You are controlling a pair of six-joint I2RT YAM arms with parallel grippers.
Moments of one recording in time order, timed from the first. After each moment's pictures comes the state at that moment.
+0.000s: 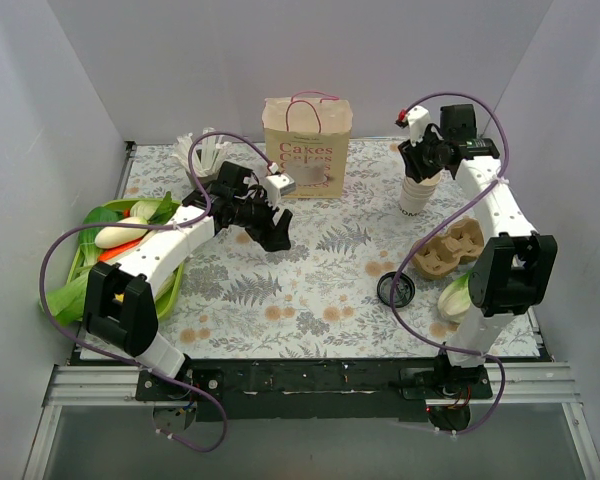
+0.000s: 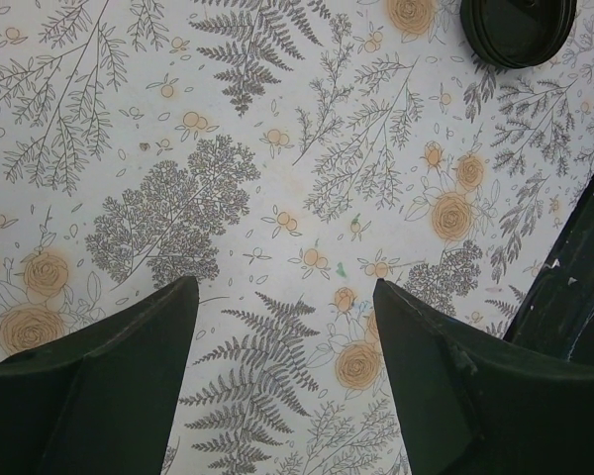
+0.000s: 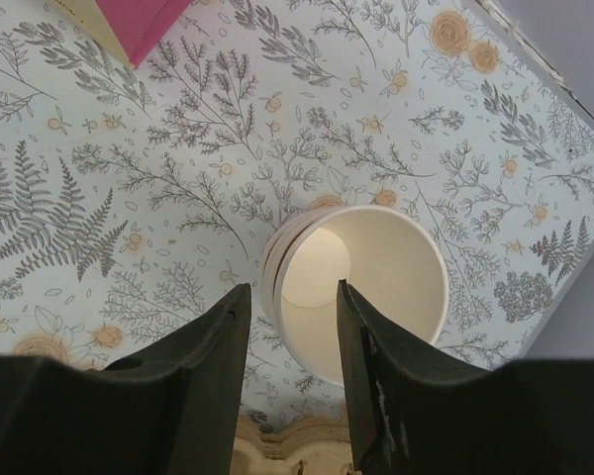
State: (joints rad) left arm -0.45 1.55 1.25 -0.58 0.56 0.25; right arm 0.09 1.76 1.67 -0.68 -0.29 -0.55
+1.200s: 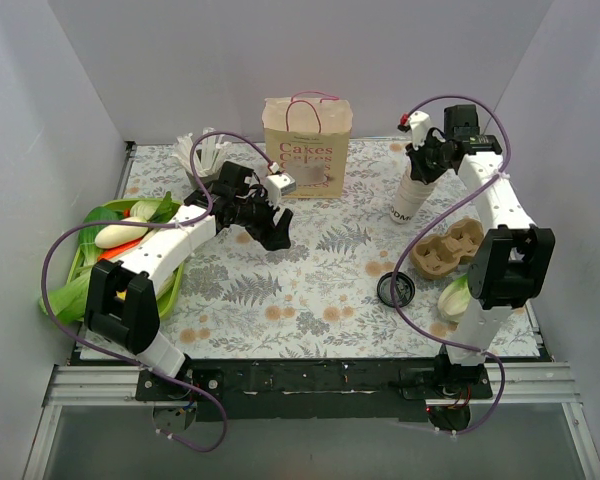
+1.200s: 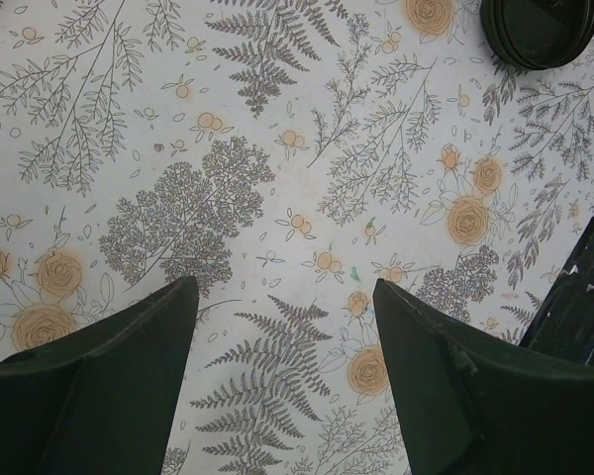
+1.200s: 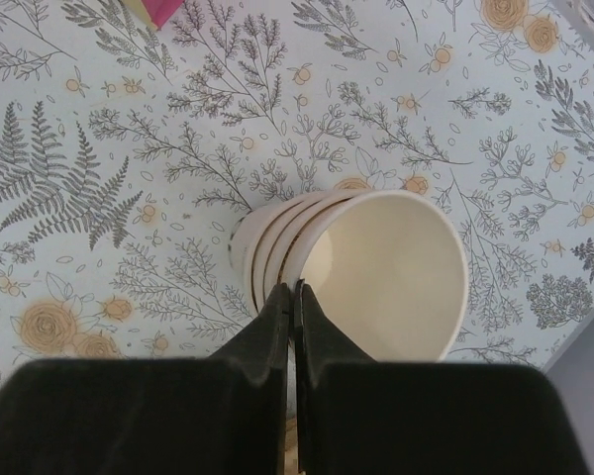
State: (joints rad) left arm -0.45 1.57 1.26 -0.56 0.54 0.25; right arm 0.05 1.83 1.72 -0.78 -0.38 -0.59
